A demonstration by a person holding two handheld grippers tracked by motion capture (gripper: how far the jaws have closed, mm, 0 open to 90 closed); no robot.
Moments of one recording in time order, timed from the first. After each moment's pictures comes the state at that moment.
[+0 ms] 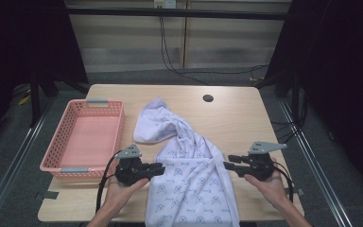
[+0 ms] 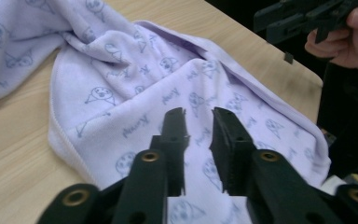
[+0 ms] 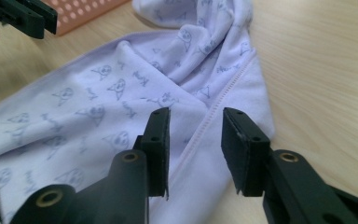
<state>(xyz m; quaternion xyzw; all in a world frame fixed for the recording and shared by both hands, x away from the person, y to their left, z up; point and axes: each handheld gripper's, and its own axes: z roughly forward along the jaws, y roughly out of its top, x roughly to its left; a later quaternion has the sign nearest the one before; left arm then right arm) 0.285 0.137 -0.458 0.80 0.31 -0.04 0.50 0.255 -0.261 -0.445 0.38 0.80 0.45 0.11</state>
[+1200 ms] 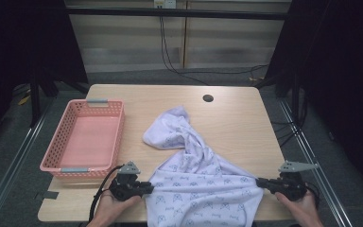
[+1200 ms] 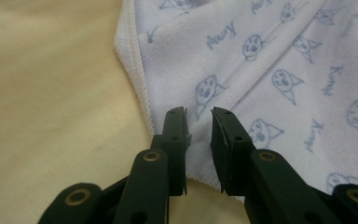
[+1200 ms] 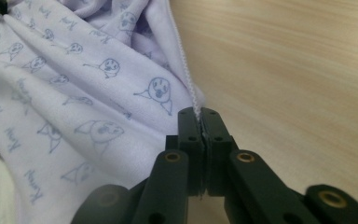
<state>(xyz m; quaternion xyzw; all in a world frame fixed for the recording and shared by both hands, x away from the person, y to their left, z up) 0.250 0.159 -0.494 0.87 0.33 -0.03 0.38 0.199 -0.344 -0.476 0.47 0.79 0.39 0.09</state>
